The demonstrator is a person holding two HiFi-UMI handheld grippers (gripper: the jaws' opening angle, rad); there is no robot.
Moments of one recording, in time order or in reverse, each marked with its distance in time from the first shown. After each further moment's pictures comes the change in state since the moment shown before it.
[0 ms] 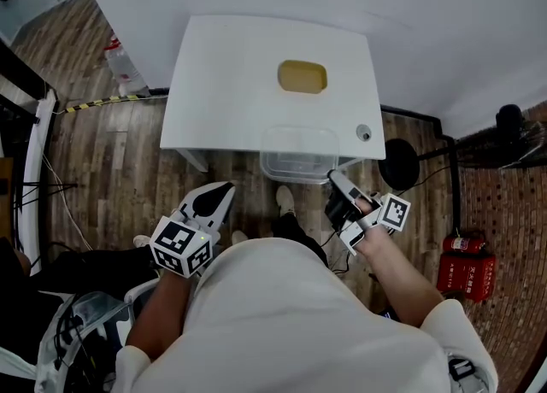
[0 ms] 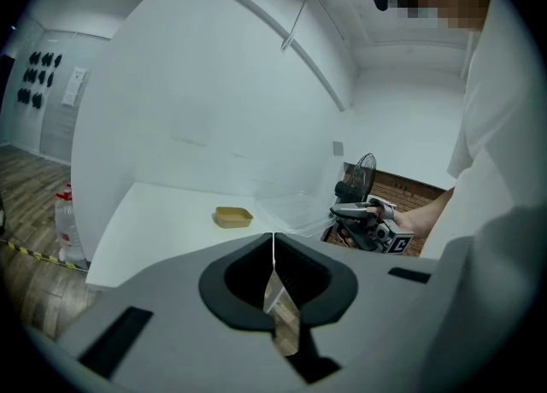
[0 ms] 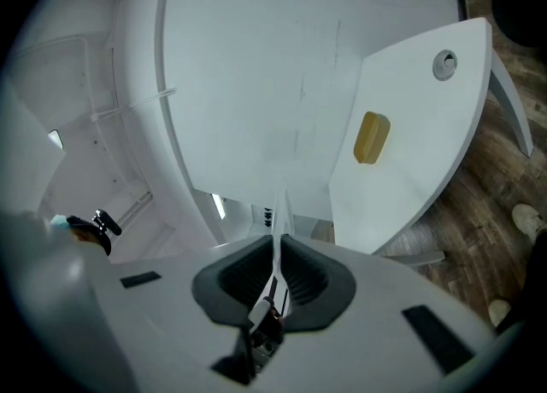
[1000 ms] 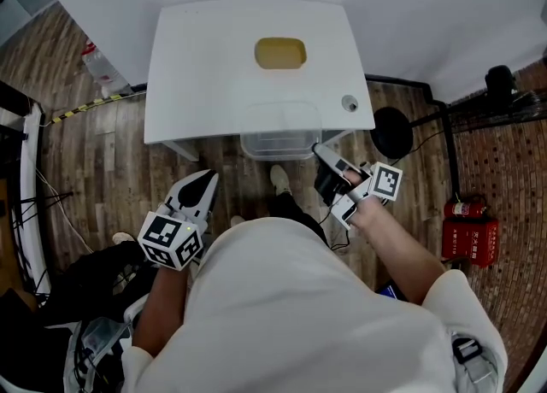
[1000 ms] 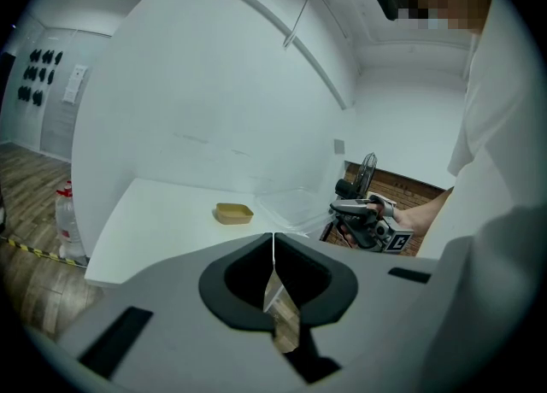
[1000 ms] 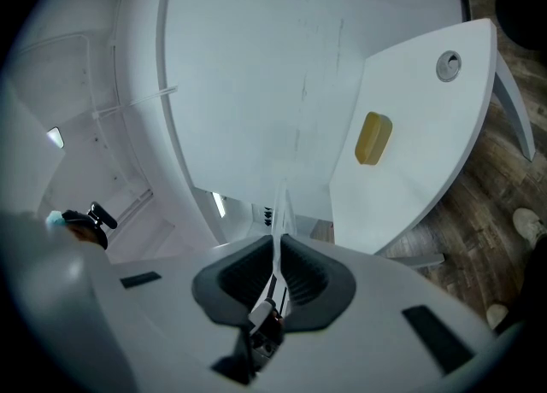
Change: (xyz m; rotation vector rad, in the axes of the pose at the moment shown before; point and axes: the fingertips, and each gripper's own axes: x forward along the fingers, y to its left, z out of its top) left arm 0.003 0.002 -0.009 -0.010 0.012 0.005; right arm 0.002 -0.003 0.001 -0.010 0.009 0.001
